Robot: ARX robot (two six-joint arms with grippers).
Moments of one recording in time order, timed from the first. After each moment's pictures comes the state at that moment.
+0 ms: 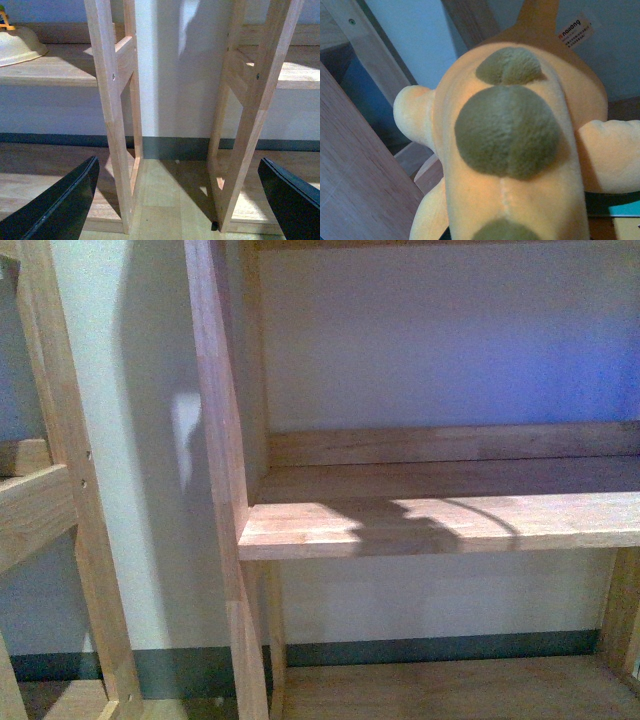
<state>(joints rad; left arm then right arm) 0.00 0.00 0.01 0.00 0.00 0.00 0.27 2.18 2.66 -0.21 -0.29 0.59</state>
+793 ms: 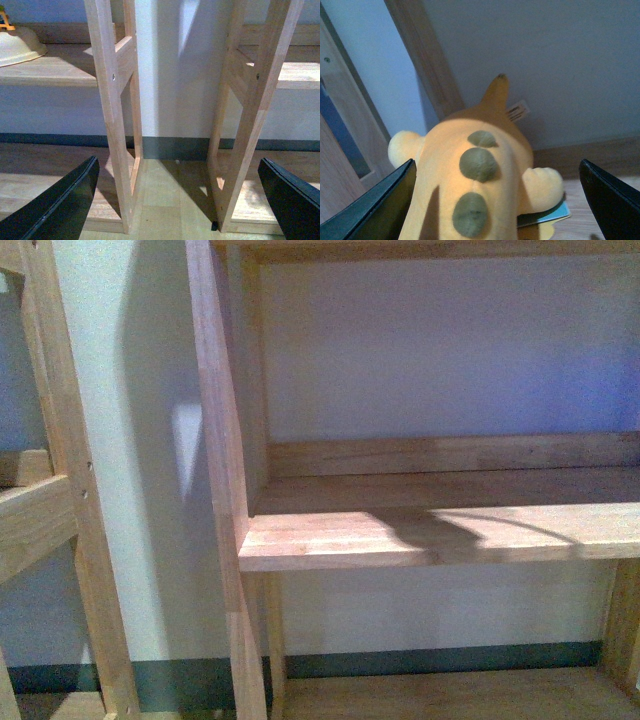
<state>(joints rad) 0.00 0.00 0.01 0.00 0.00 0.00 0.17 1.86 2.22 0.01 -0.15 0.43</state>
